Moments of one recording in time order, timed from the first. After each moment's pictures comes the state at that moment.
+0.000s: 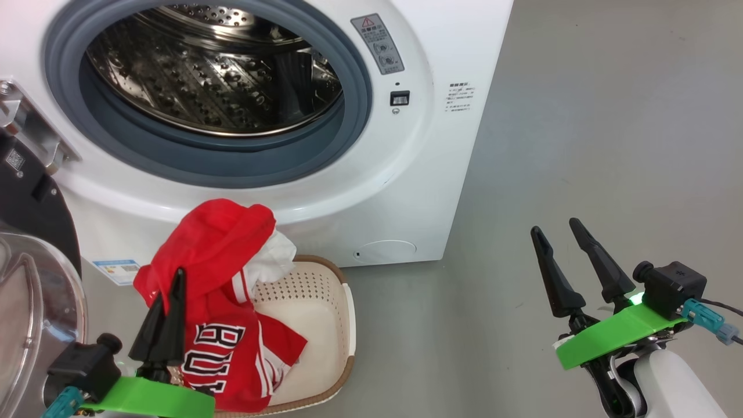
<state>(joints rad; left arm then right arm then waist) -0.10 0.18 -0.17 0.10 -0.42 -0.09 -0.25 -0.25 -0.21 0.17 0.24 0.47 0.13 -0.26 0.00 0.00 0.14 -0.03</state>
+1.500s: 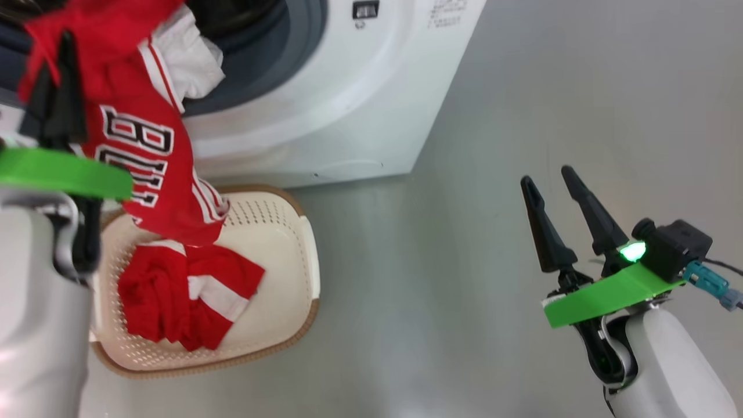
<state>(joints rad) -0.76 0.25 -0.14 0.42 -0.43 -0.09 -0.22 -0.34 -0.18 0.18 0.18 0.47 0.13 -0.26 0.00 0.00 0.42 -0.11</state>
